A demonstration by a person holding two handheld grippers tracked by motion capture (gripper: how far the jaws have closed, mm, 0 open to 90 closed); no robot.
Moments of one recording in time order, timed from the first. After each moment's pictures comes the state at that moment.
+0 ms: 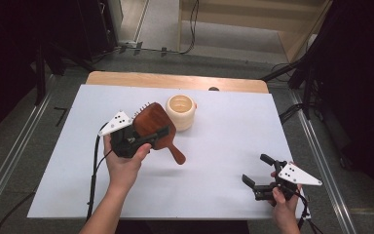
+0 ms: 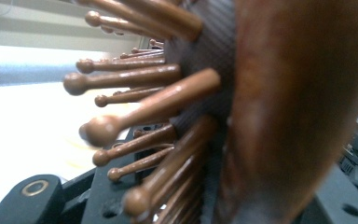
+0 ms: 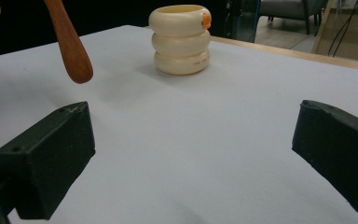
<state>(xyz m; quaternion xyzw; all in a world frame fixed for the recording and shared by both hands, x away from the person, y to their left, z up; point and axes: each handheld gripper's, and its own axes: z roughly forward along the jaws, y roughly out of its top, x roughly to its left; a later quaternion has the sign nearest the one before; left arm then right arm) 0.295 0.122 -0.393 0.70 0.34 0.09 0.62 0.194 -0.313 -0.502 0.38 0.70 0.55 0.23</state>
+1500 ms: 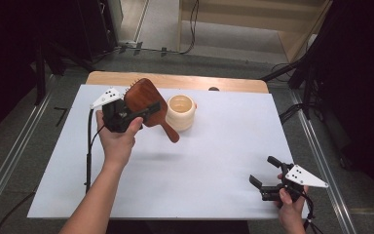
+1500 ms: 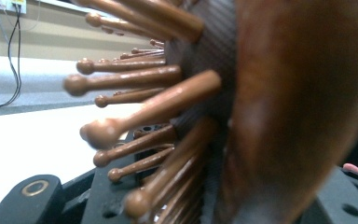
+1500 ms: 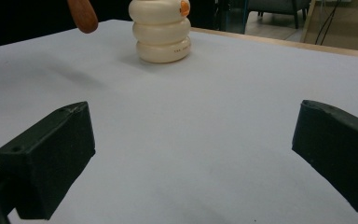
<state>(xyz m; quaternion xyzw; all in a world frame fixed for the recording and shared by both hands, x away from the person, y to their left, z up) 0.346 0.136 -0.369 0.68 0.36 0.10 0.63 0.192 -0.335 -0.514 0.40 0.70 0.55 0.24</state>
